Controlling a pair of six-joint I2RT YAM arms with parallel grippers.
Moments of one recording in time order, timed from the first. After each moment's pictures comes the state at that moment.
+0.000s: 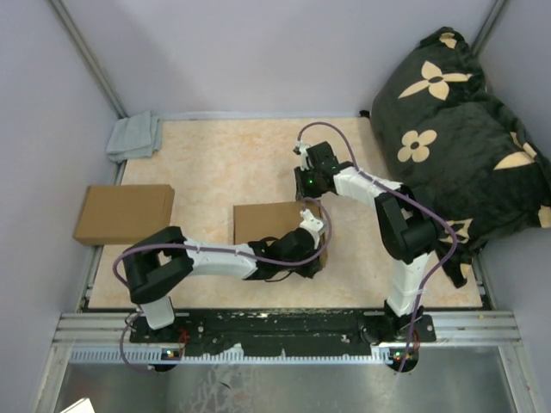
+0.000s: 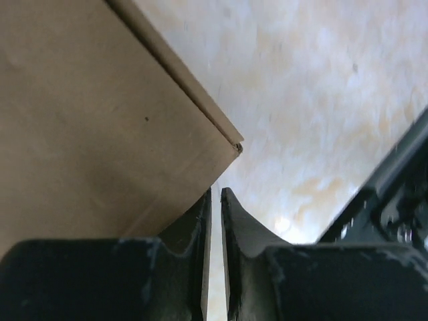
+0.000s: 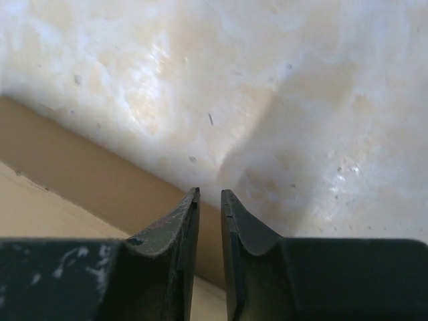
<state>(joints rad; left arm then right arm) -1.17 1.74 0.87 0.18 -0.08 -0.58 0.47 1.92 1.30 -0.34 -0.21 0.18</state>
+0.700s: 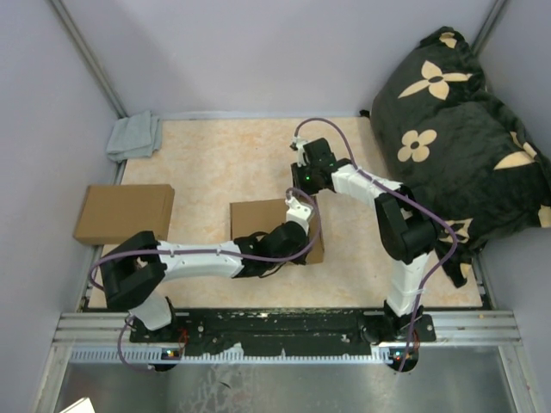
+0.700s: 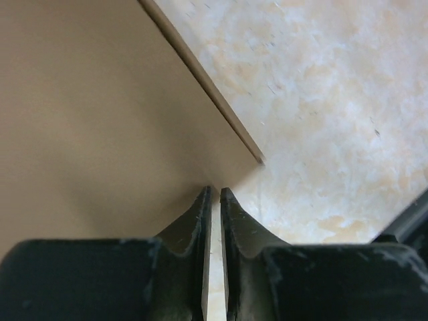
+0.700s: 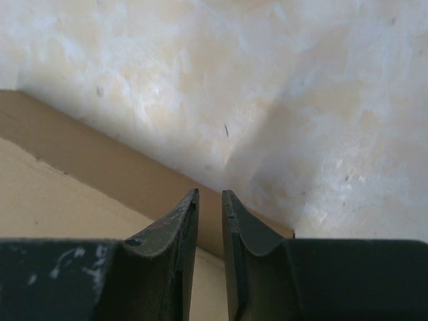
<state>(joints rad) -1.17 1.64 0.91 0.12 -0.32 -0.55 0.50 1.91 1.35 -0.31 -0.21 0.19</state>
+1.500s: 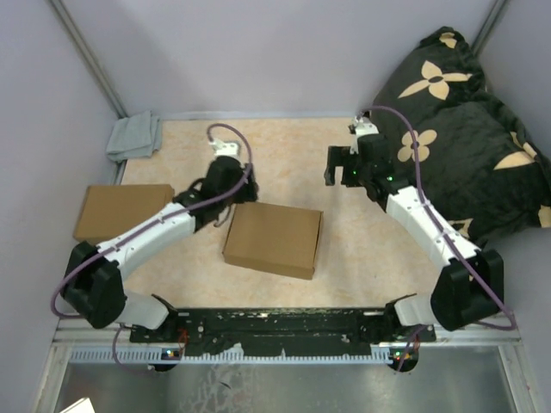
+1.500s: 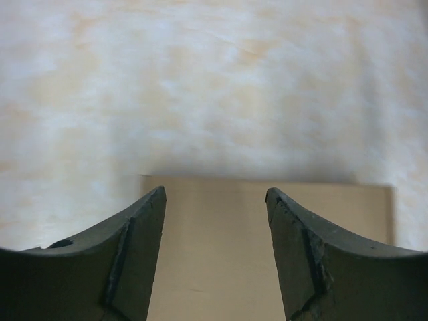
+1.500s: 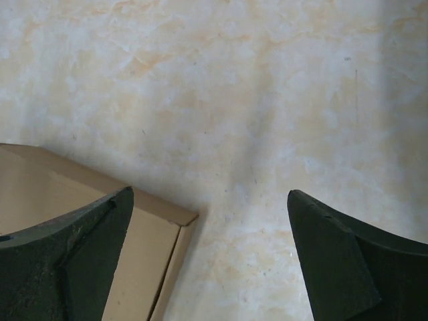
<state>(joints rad) -0.77 1.40 1.02 -0.16 -0.36 -0.45 0.33 1.40 1.15 -0.37 0.01 0.24</state>
